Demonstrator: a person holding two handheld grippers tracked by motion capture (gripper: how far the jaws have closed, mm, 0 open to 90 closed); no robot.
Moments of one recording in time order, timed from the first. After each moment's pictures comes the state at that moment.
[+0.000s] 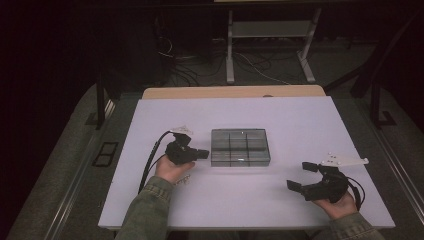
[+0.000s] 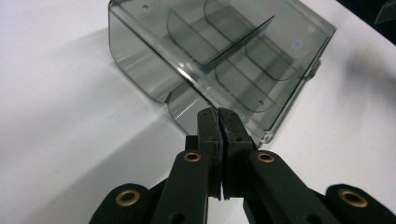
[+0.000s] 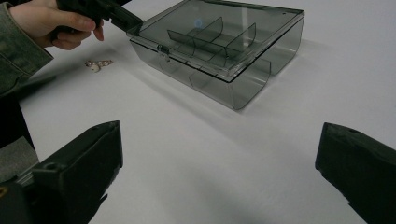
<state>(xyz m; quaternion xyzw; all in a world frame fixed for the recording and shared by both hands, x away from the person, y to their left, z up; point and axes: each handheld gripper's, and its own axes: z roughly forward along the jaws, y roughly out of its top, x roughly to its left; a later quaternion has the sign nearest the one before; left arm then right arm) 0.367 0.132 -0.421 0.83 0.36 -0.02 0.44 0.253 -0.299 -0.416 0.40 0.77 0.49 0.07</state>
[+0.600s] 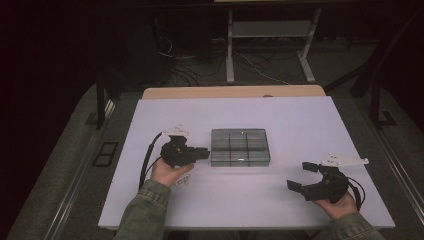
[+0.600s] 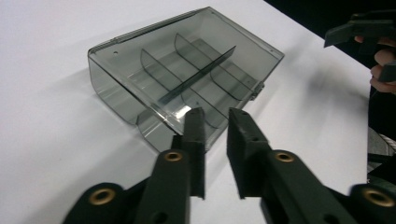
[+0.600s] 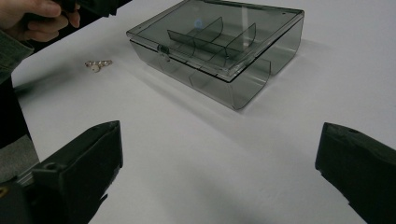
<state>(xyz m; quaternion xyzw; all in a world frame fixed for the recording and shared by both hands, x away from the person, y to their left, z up) 0.339 0.135 -0.392 0.81 0.33 0.00 0.48 0.252 -0.299 -0.416 0.41 0.77 0.49 0.07</state>
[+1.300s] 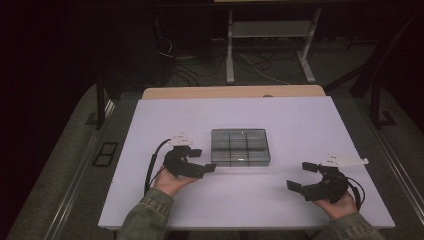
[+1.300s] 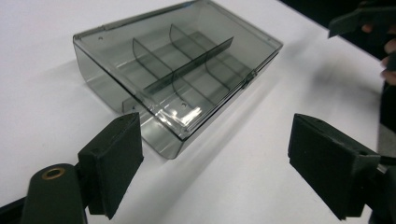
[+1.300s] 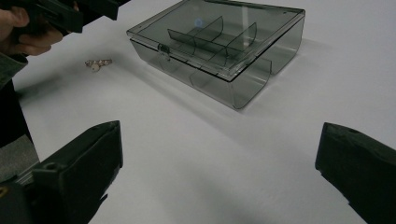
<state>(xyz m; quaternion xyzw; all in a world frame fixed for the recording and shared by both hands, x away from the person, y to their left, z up) 0.317 0.123 -0.401 0.82 0.34 0.03 0.46 0.252 -0.299 -0.416 0.40 0.77 0.49 0.08</state>
